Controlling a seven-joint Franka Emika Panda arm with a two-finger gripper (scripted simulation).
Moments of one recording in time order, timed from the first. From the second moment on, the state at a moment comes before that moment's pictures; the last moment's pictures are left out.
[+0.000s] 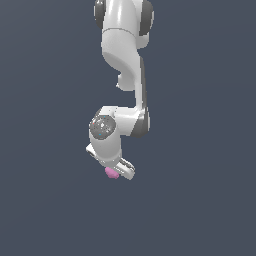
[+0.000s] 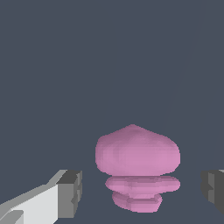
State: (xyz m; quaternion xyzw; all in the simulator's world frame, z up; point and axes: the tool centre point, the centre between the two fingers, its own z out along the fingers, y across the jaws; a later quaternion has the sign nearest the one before) arm 0.088 -0.066 0.060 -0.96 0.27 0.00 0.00
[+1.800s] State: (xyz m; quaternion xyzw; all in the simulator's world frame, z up) arm 0.109 -0.028 0.118 -0.96 0.27 0.00 0.00
